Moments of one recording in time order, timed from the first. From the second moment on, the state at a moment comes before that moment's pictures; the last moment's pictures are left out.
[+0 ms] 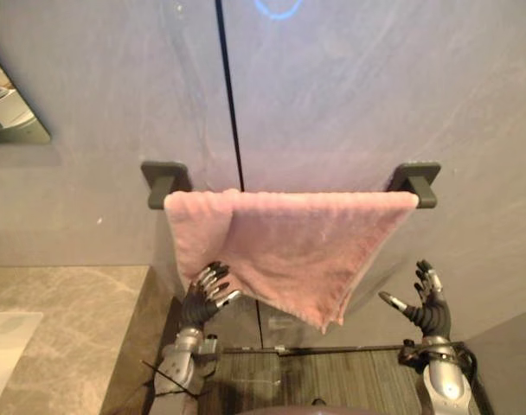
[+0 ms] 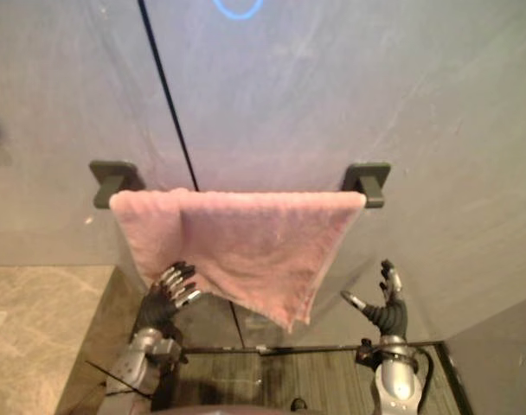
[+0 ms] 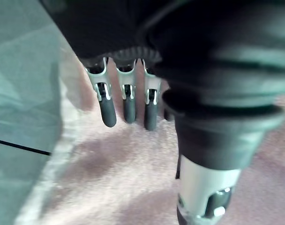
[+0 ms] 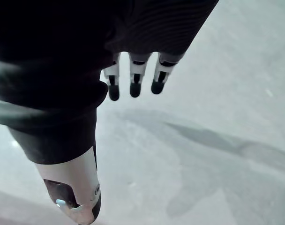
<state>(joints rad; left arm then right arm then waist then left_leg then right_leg) 0.36 0.01 -0.03 0.03 -0.18 -0.18 -0.06 0.39 0.02 -0.25 -0.07 -0.06 -0.15 -0.02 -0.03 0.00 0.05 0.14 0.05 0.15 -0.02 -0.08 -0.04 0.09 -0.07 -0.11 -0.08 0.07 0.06</state>
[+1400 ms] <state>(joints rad) 0.04 0.05 0.04 0.82 -0.01 -0.13 0.09 0.00 -0.05 -0.03 0.81 -0.06 -0.09 -0.07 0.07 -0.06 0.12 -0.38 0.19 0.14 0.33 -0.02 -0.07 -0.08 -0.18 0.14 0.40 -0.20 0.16</state>
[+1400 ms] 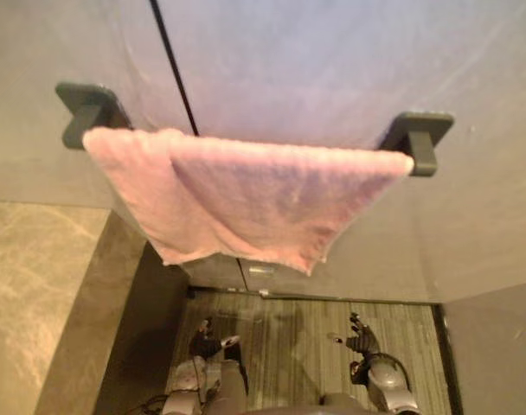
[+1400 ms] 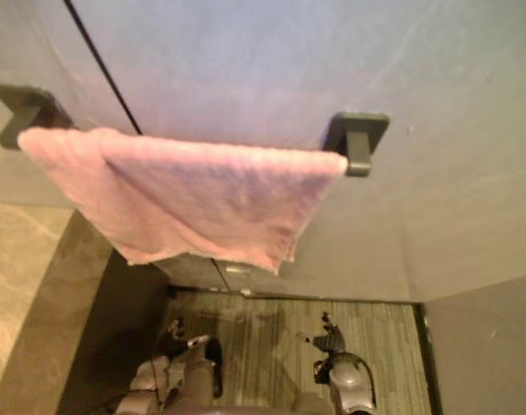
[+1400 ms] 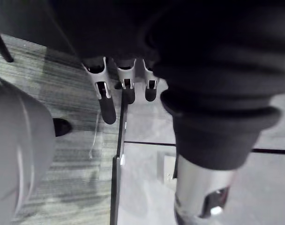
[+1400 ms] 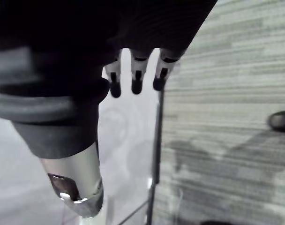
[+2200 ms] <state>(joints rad) 0.08 0.07 -0.04 0.96 0.02 -0.11 0.09 0.10 -0.03 -0.12 0.93 -0.06 -0.08 -0.08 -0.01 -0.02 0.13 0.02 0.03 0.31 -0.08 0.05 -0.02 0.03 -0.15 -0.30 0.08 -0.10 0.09</state>
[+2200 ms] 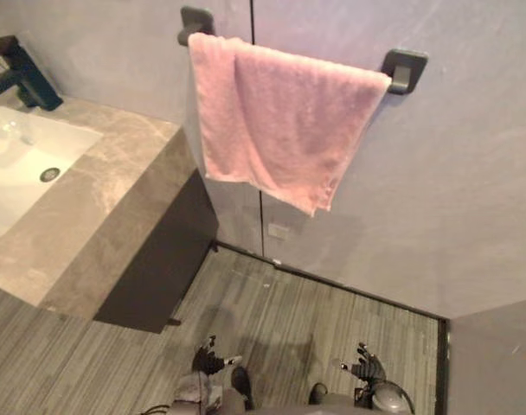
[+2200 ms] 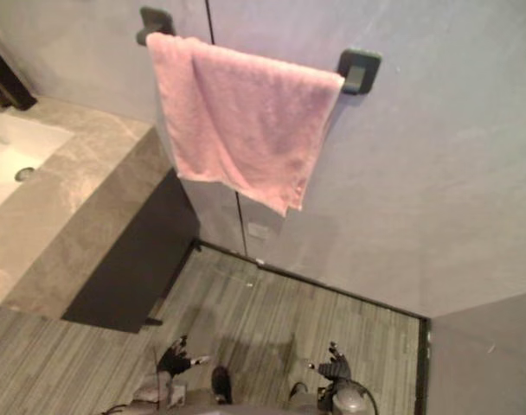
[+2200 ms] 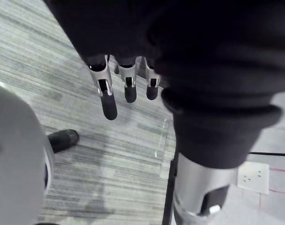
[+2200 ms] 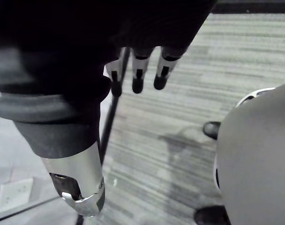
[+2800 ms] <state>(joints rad) 0.08 0.07 0.02 1.00 0.04 -0.11 0.09 0.06 -0.04 -0.08 0.92 -0.13 -0.07 -0.08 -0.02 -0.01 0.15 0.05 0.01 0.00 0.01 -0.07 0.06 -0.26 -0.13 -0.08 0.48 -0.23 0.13</state>
